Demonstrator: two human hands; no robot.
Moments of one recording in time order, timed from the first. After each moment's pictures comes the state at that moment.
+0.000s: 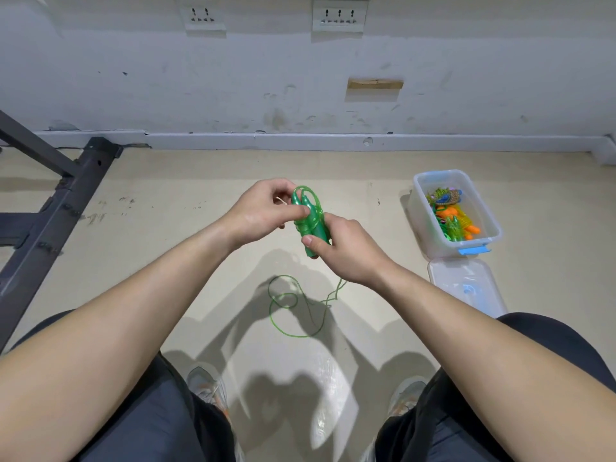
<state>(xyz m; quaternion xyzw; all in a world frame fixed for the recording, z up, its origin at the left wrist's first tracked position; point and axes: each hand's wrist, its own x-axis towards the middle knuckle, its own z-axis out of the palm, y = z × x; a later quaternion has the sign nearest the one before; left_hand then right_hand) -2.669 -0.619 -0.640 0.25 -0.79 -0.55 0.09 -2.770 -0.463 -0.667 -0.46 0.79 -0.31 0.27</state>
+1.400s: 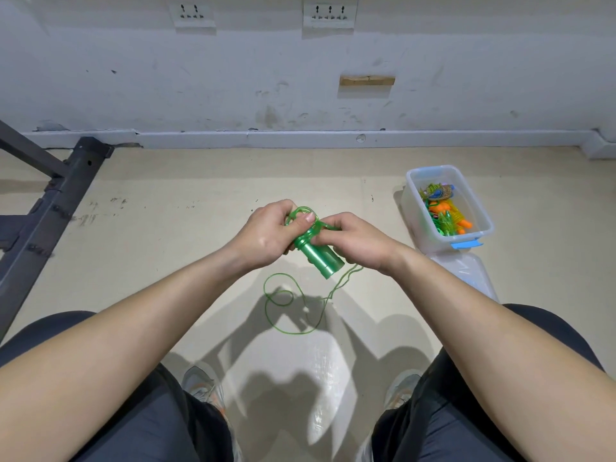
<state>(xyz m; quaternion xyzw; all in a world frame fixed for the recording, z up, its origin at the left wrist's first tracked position) -2.661 -0.587 -0.664 0.27 -0.85 -0.45 0.08 -2.786 -0.450 -0.649 -0.39 0.71 -0.37 0.44</state>
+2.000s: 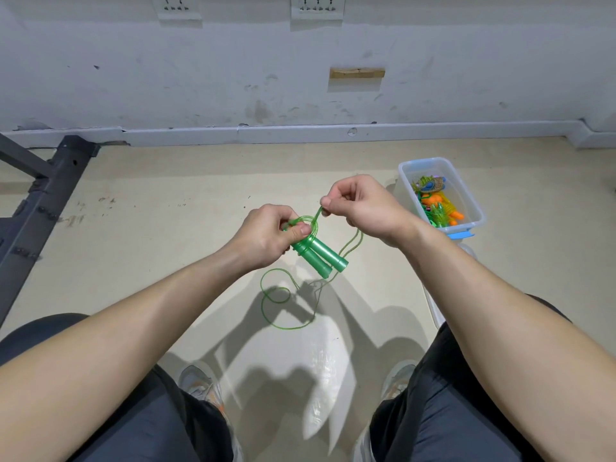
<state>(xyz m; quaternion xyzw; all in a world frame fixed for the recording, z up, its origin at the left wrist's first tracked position) -2.662 -0.584 -0.670 0.28 -0.85 -0.44 0.04 -2.816 -0.453 -0.641 -0.38 0.74 -0.45 0.33</state>
